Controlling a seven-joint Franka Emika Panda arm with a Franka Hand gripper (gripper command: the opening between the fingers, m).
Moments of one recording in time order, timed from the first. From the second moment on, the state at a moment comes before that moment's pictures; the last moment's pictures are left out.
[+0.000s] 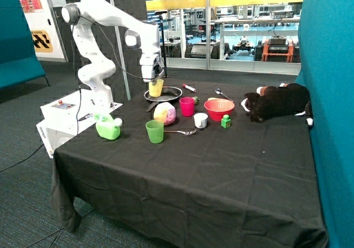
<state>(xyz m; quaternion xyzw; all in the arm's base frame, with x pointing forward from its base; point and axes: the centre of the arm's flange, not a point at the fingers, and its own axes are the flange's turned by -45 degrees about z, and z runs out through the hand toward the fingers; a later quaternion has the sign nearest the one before) 0.461 -0.069 0.440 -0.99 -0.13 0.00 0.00</state>
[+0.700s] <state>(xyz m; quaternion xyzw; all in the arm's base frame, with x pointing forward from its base) 0.533 -0.044 0.461 -0.99 -0.15 0.00 0.00</state>
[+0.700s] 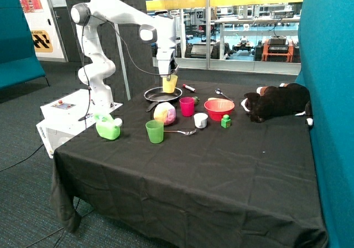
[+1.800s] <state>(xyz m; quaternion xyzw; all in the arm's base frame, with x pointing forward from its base) 0.614 -0.019 0.452 -0.99 -0.15 0.00 0.00</state>
